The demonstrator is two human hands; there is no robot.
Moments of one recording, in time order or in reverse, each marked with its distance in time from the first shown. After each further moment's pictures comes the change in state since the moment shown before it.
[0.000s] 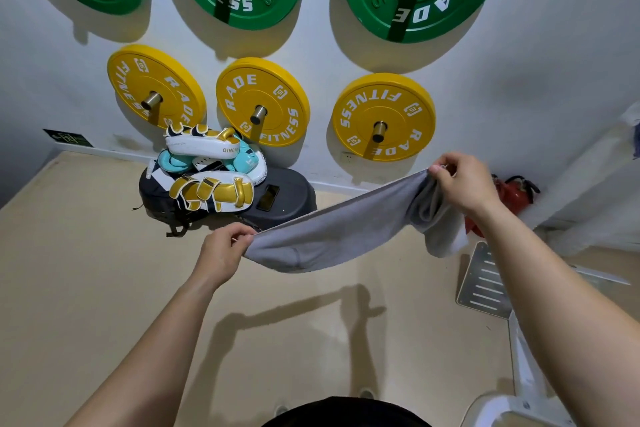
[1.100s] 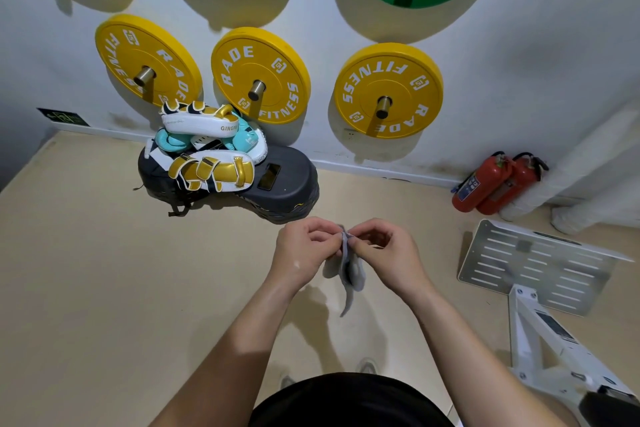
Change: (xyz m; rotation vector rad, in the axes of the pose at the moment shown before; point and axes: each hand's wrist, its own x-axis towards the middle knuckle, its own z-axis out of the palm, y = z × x) left_hand -0.056 0.102 0.076 -0.482 -0.193 -0.083; right_hand -0.137 -0.054 0.099 0.780 -0.290 0.098
